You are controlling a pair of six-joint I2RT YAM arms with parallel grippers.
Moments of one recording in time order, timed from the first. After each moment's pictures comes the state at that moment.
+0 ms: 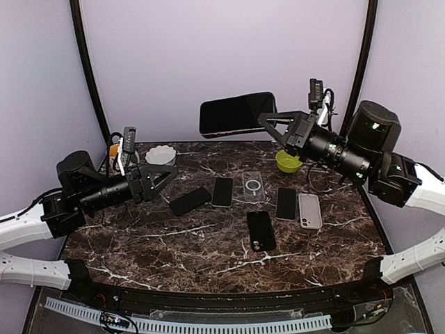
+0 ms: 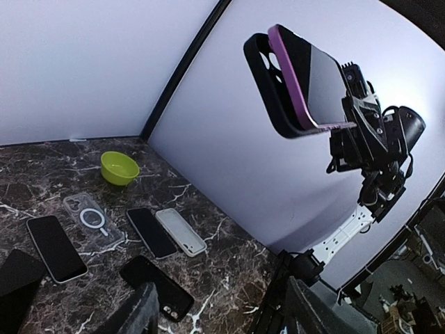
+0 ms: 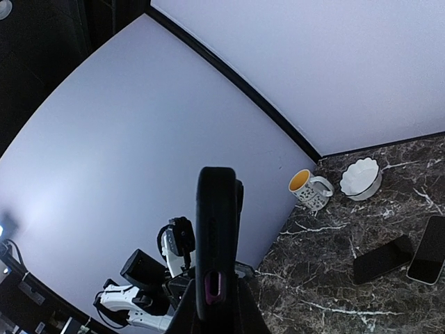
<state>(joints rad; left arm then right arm) -0.87 0.87 0.67 0.22 0.19 -0.58 1.13 1.08 1.13 0.05 0.17 0.82</state>
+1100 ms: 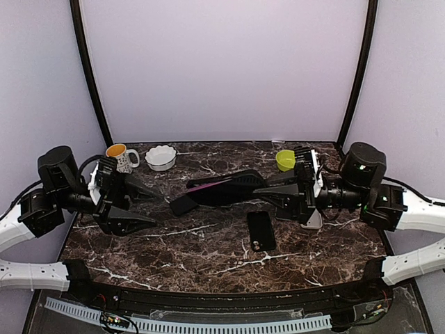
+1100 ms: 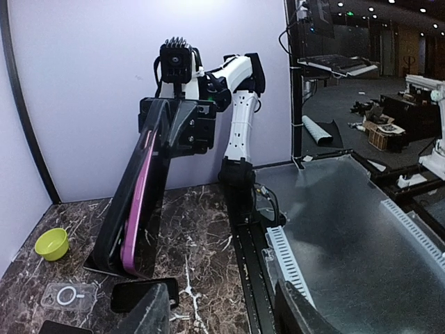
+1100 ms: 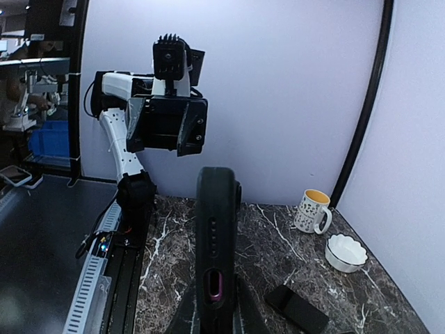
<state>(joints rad) -0.87 0.72 0.76 -0.11 0.76 0.13 1.07 0.96 0.78 0.20 -0.43 -0.20</state>
